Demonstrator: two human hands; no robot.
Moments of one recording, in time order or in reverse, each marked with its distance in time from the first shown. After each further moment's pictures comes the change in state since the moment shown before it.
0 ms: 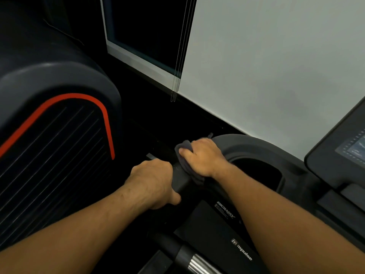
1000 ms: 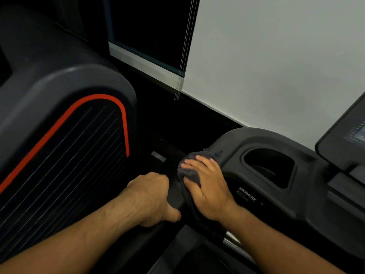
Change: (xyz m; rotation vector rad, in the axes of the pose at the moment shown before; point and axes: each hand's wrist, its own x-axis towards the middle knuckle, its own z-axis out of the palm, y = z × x) left_hand -0.054 -0.089 0.016 -0.088 -0.091 0.130; right_hand -0.093 -0.093 0.039 0.282 0.264 -0.119
